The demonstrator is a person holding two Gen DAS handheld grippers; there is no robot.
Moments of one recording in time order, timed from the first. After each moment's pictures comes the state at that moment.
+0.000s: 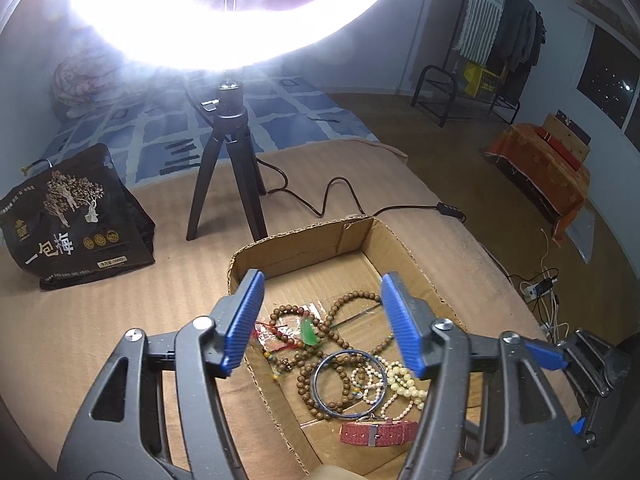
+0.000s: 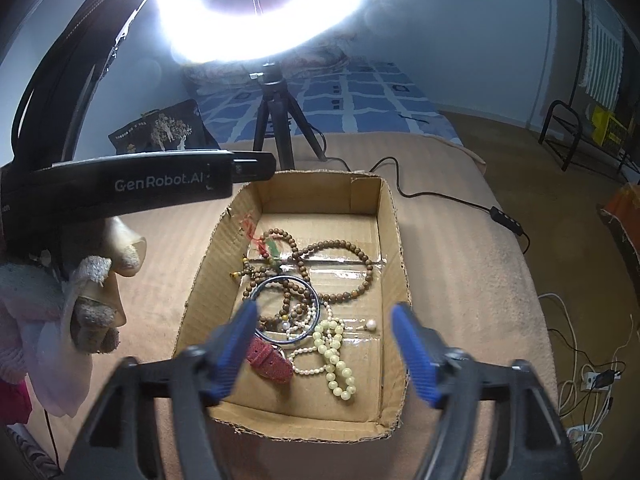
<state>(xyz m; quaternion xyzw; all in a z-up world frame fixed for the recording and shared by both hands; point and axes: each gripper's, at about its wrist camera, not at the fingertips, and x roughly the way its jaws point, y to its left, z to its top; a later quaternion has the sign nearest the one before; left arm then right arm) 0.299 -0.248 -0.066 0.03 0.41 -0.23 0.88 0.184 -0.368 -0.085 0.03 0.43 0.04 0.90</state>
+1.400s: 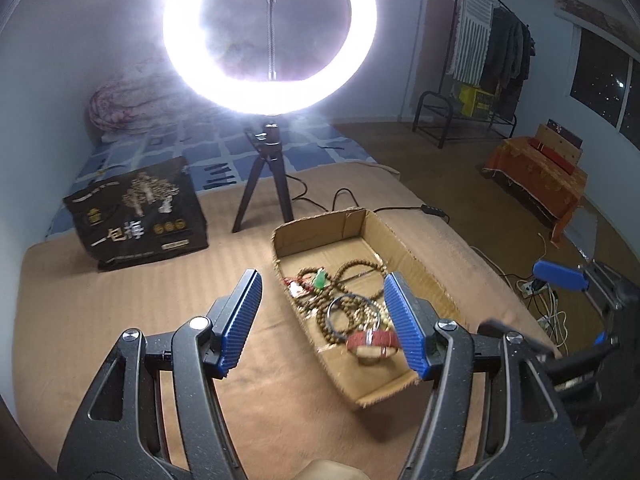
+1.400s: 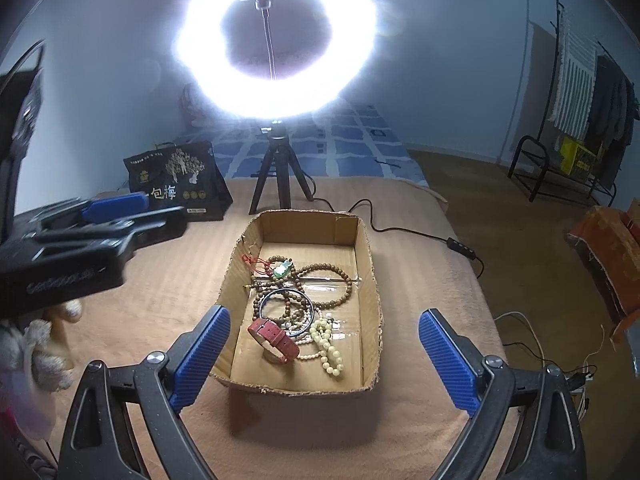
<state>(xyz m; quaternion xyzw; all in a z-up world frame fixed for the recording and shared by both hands) 0.182 -0.182 -0.006 0.04 0.35 -0.22 0.91 0.114 -0.352 -0.025 0.01 0.37 0.00 0.93</state>
